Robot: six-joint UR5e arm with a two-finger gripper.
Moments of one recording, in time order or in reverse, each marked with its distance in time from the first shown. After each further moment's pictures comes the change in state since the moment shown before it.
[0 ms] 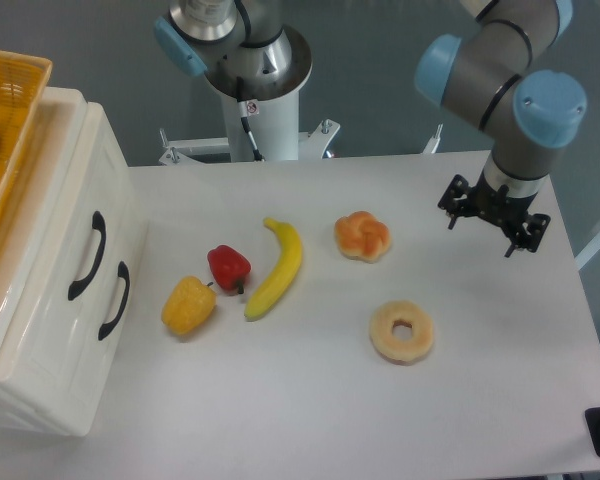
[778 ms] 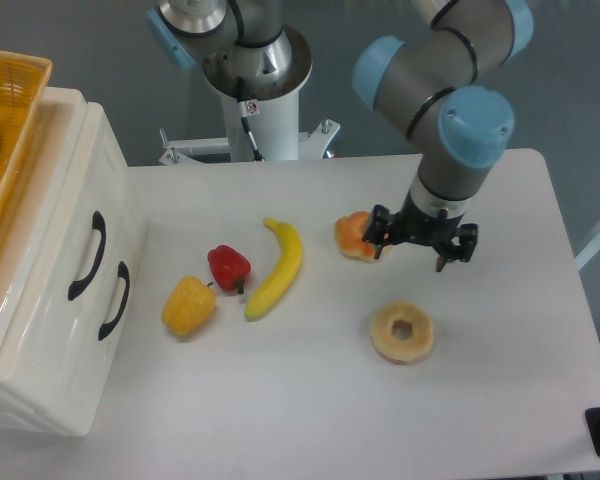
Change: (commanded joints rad) arm -0.160 0.041 0.003 -0.052 -0.132 -0.513
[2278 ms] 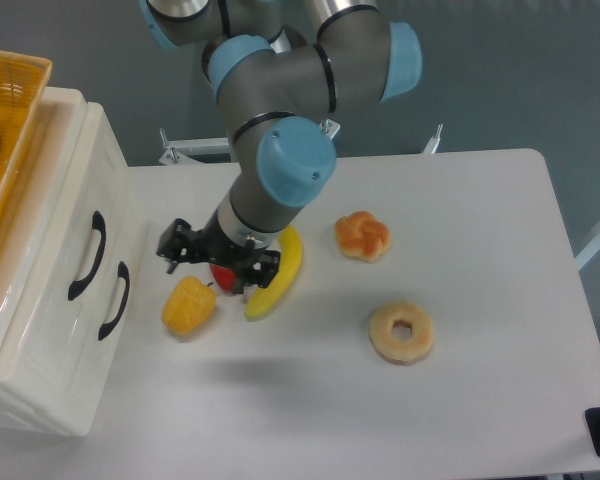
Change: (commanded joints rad) arm -0.299 0.012 0.084 -0.268 -0.328 -0.218
